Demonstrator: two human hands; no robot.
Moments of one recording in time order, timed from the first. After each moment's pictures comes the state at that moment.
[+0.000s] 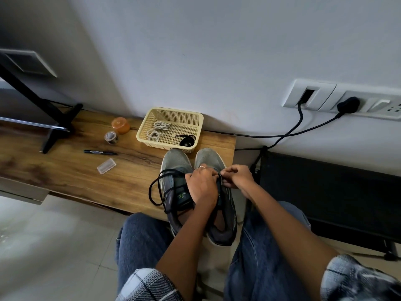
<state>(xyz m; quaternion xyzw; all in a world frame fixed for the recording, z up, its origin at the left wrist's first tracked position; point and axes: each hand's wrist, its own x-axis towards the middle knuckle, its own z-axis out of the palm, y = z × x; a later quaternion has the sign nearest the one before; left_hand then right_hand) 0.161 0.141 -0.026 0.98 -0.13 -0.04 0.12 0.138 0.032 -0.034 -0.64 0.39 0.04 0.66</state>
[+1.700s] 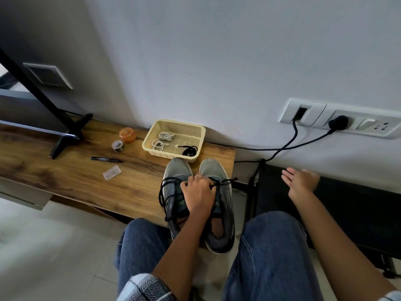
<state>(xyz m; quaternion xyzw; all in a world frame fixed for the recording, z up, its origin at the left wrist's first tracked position) 0.159 0.159 -0.018 0.98 -0.16 -0.03 0.10 0.091 -0.078 0.006 -0.40 0.56 -0.27 0.67</state>
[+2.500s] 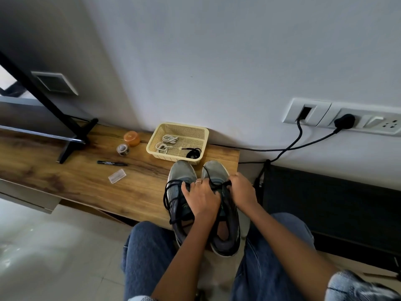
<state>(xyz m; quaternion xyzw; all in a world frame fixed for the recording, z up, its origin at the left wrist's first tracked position) 0.151 0.159 -0.011 0.98 -0.09 -0.05 0.14 0.129 0.041 -0.031 -0.96 0.19 0.00 0.23</state>
